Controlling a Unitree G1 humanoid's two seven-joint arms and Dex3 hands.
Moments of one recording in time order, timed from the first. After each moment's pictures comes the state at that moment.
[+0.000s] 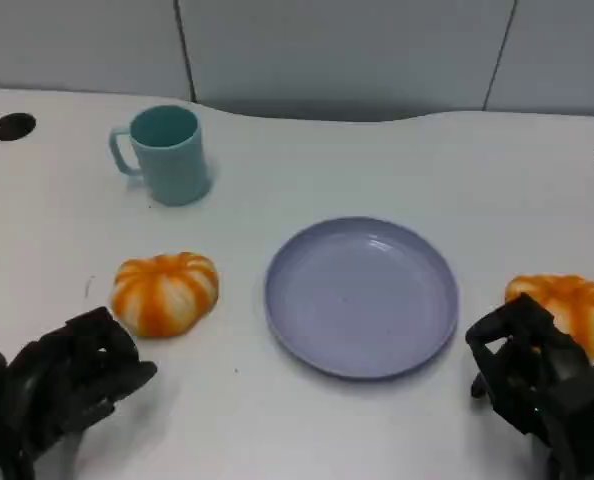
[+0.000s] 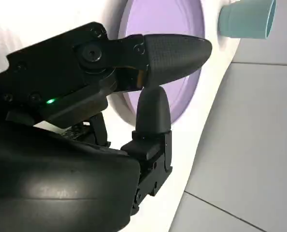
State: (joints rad) left arm -0.16 0.22 0.15 0.64 -0.19 -0.23 -0.53; right arm -0.04 -0.01 0.02 0.44 -0.10 -0.36 -0.05
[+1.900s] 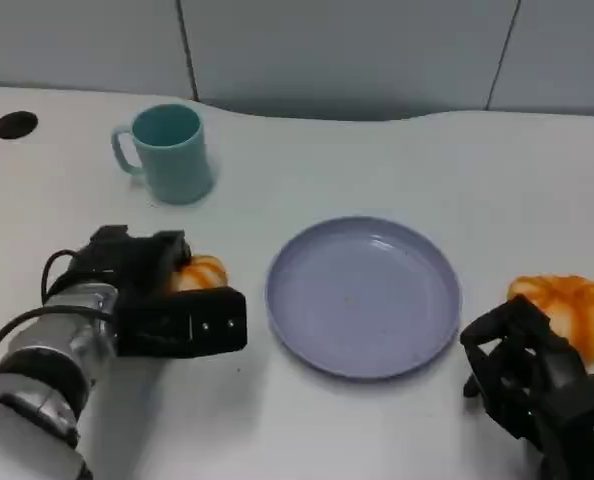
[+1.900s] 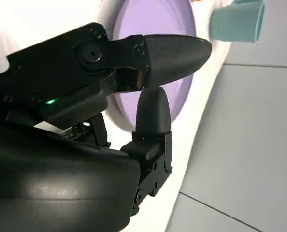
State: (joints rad) left arm -0.84 0.21 -0.53 1.33 0.77 -0.17 0.18; right arm -0.01 0.02 0.02 0.40 -0.11 -0.38 -0.07
